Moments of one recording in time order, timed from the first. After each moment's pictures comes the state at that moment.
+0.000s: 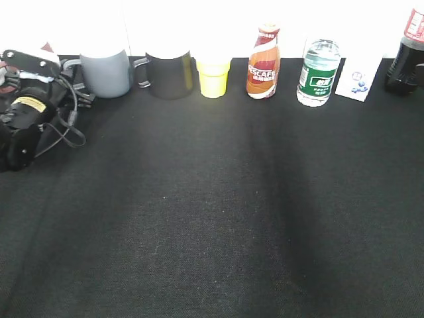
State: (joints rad) left arm -0.11 2.26 -1.06 0.02 -1.14 0.24; right arm 0.18 0.97 -0.51 0.61 -0.08 -0.81
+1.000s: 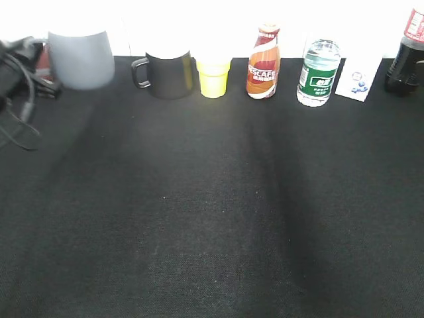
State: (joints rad) left arm -0.11 1.80 -0.67 0.08 -1.13 0.23; right arm 0.18 0.97 -0.52 0.61 -0.07 -0.79
